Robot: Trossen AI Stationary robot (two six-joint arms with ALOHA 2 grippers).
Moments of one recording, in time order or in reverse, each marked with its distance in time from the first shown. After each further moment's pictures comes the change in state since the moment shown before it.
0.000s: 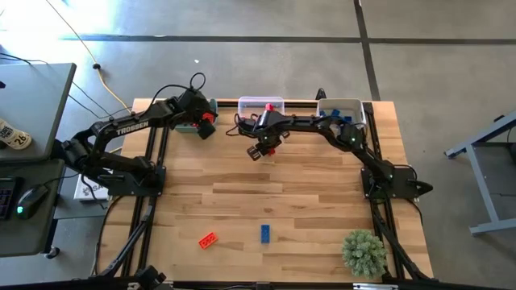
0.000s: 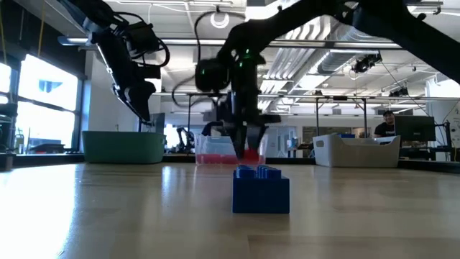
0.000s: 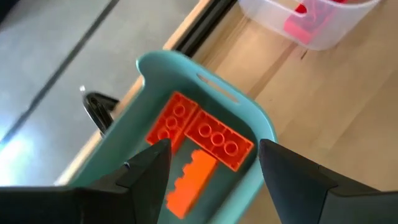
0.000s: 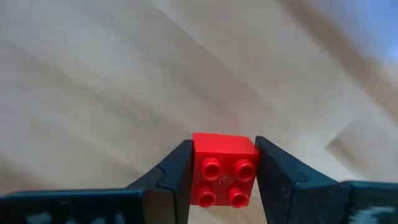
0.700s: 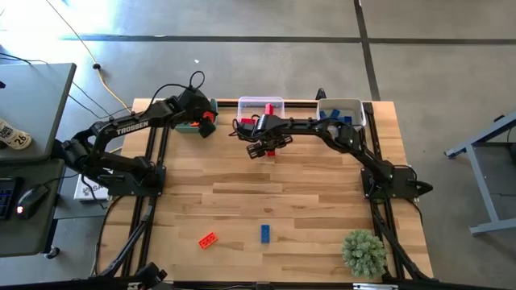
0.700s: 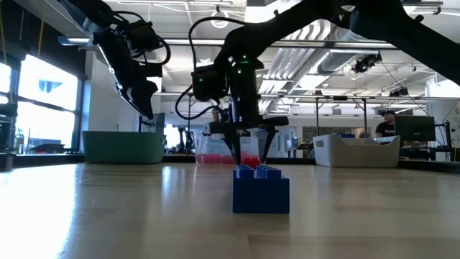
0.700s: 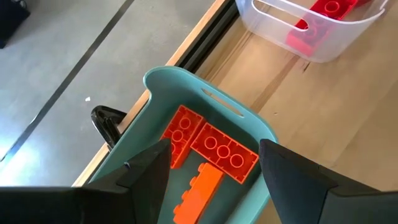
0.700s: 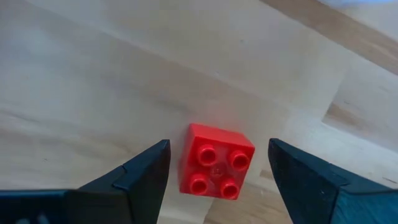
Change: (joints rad) left arm 0.007 0.000 0.000 0.043 -0.001 0.033; right arm 0.021 0.021 0.002 -0.030 0.088 0.291
